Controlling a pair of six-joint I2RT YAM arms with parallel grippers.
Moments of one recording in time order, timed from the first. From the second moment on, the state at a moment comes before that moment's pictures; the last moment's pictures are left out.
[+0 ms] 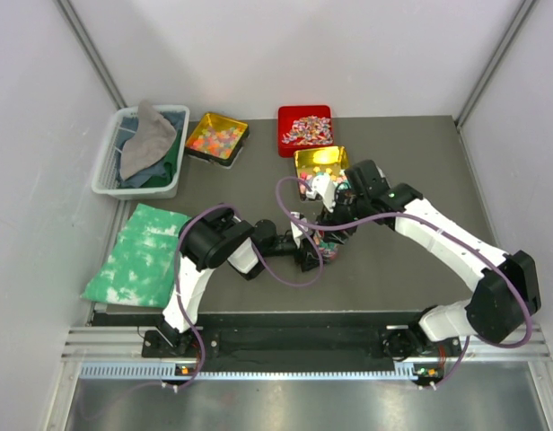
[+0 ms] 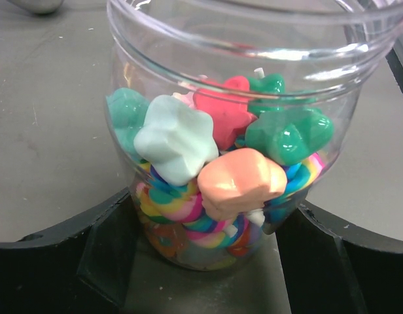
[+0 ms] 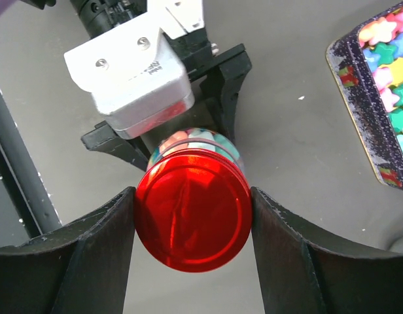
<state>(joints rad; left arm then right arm) -0.73 2.20 0.70 1.42 0.72 -0.05 0.58 1.38 1.13 -0.68 -0.40 -0.53</state>
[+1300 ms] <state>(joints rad) -0.72 2.21 0.70 1.43 0.73 -0.08 0.53 1.44 1.08 -0.64 -0.41 -0.51</state>
